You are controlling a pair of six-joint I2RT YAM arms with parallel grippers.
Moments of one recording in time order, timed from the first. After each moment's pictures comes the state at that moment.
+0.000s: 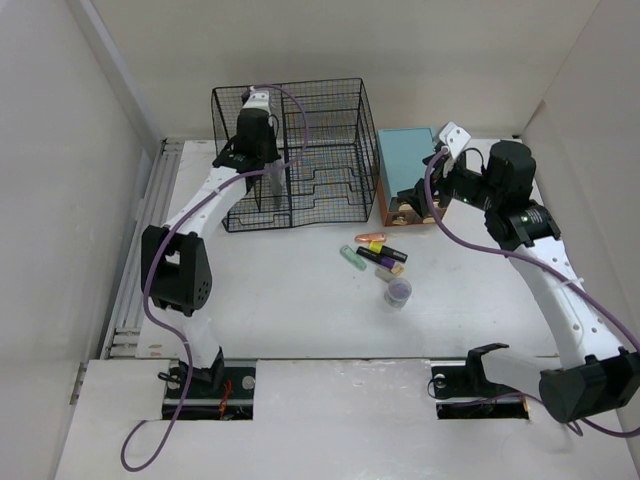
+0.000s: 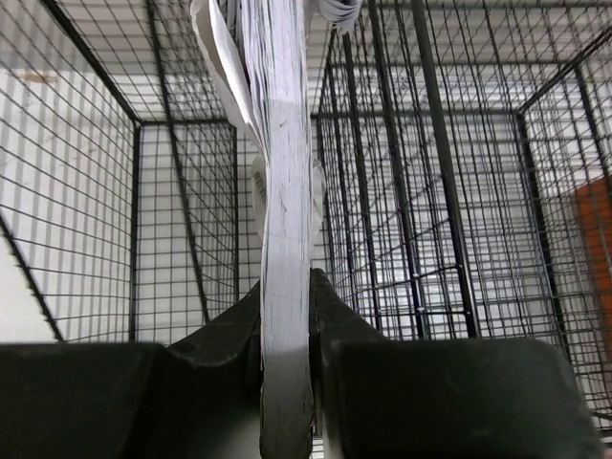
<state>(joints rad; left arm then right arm) -0.30 1.80 1.58 -0.22 -0.23 -0.22 0.22 1.15 1.23 -0.32 -0.59 -0.34</state>
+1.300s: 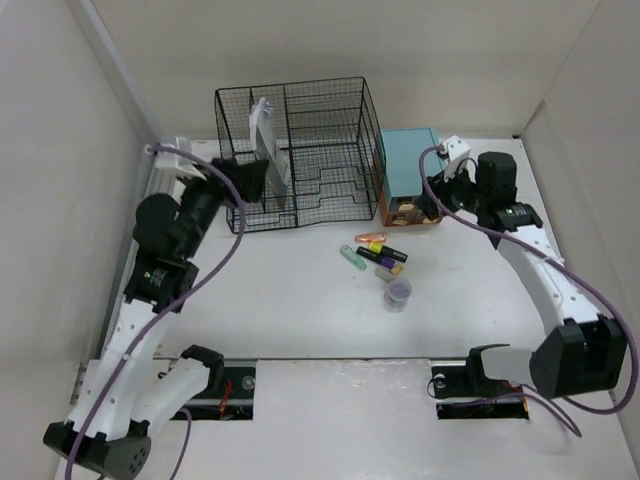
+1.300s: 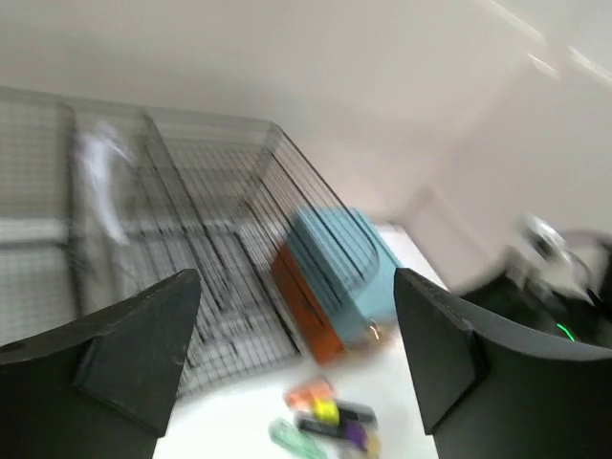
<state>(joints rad) -0.34 0.86 1.07 -0.04 0.03 -0.46 0.13 1.24 1.11 -0.34 -0.40 -0.26</state>
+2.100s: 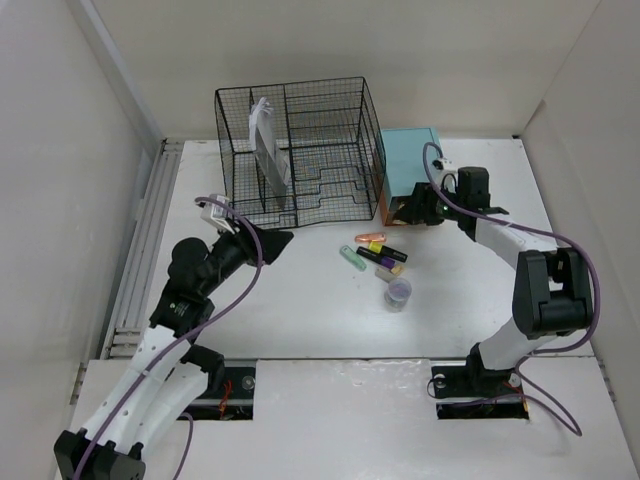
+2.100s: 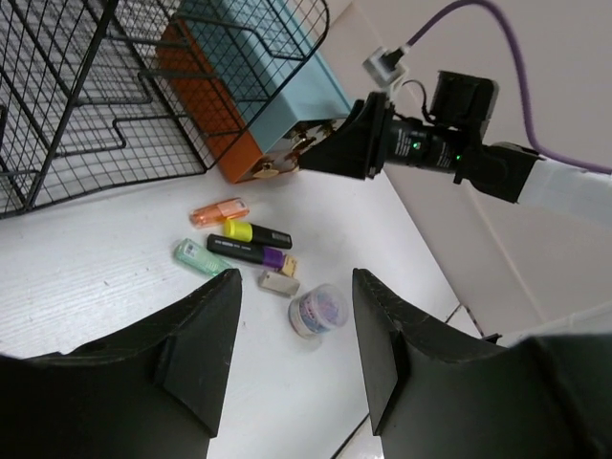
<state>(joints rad) -0.37 0.63 0.55 0.06 0.34 -0.71 0.07 1.60 0.97 -0.03 -0.63 0.20</state>
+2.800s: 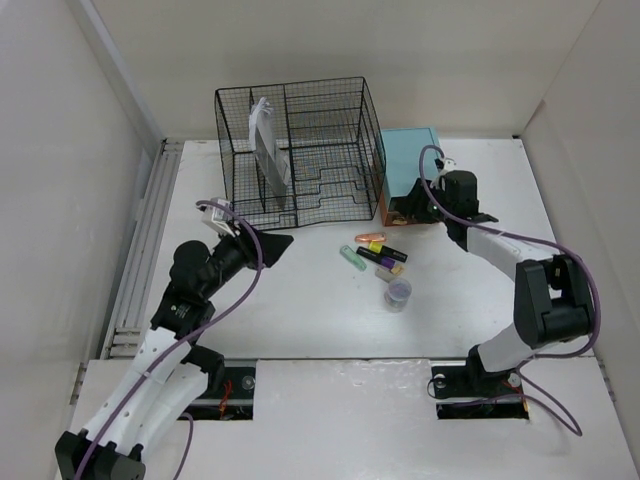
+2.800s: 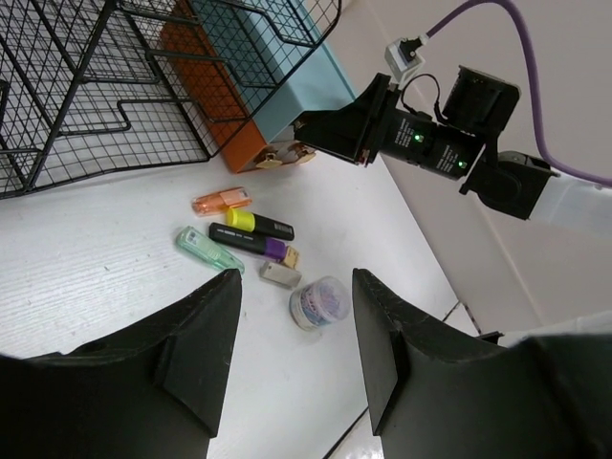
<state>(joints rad) -0.37 0.62 0.52 0.06 0.34 -0.73 0.18 1.55 0.91 0.12 -0.29 0.42</state>
